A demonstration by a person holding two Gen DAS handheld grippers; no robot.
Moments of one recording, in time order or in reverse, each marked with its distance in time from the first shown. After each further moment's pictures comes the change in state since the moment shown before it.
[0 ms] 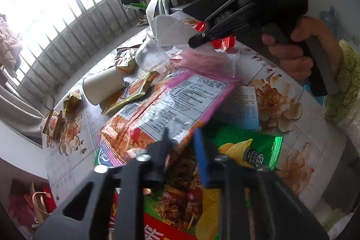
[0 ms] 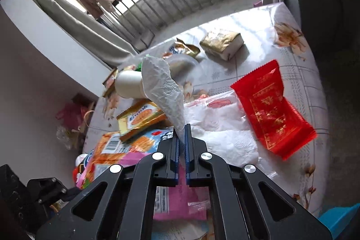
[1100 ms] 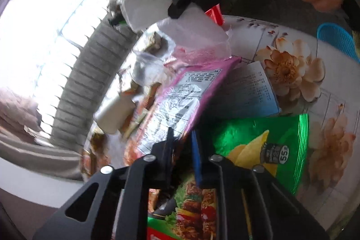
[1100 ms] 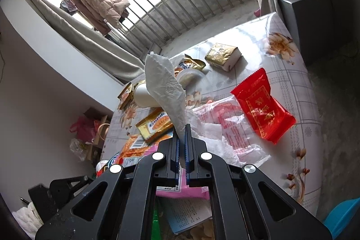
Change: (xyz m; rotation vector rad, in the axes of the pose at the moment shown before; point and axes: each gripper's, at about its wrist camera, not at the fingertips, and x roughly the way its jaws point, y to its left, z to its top) left arm 0.025 -0.044 0.004 0.391 0.013 0.244; right arm -0.035 0.001 -0.007 0.066 -0.069 0.058
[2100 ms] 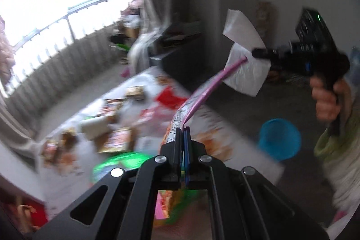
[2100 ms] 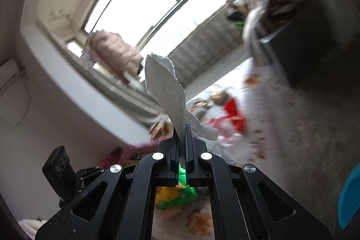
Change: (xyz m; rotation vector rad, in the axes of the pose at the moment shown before) left arm -0.162 0.050 0.021 -0.454 -0.299 -0.375; right arm -0.220 -0.012 -0.078 0.131 -0.358 0.074
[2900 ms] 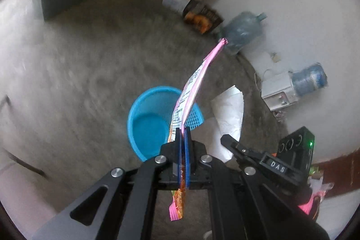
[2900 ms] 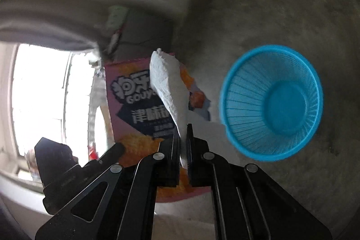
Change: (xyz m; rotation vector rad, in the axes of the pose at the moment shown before) left arm 0.336 -0.299 0.020 -0.287 0.507 -0.577; right arm -0.142 -0.314 -0.146 0.750 -0.240 -0.448
